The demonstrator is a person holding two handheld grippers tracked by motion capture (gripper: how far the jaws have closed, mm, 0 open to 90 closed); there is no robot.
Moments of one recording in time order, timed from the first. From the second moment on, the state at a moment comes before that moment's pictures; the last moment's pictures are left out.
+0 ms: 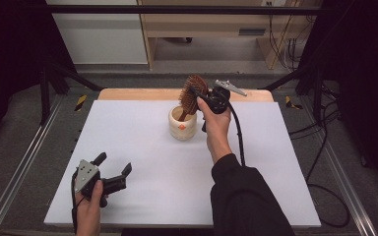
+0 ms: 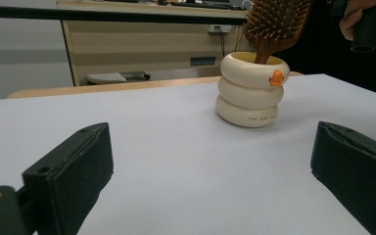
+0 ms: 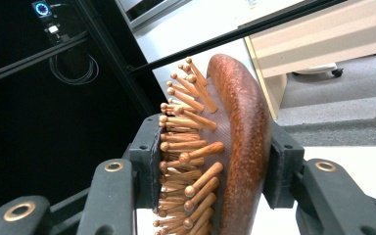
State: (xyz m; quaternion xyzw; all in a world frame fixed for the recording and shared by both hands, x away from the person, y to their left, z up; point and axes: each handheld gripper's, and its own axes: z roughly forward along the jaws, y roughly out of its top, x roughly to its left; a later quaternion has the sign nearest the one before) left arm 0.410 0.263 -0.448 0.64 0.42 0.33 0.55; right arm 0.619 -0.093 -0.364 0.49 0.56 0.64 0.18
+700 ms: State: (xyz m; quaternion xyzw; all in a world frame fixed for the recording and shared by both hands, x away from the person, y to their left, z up) left arm 0.410 0.263 -0.449 0.64 0.42 0.33 0.55; right arm 0.620 -0.094 -0.370 0.50 0.56 0.64 0.17
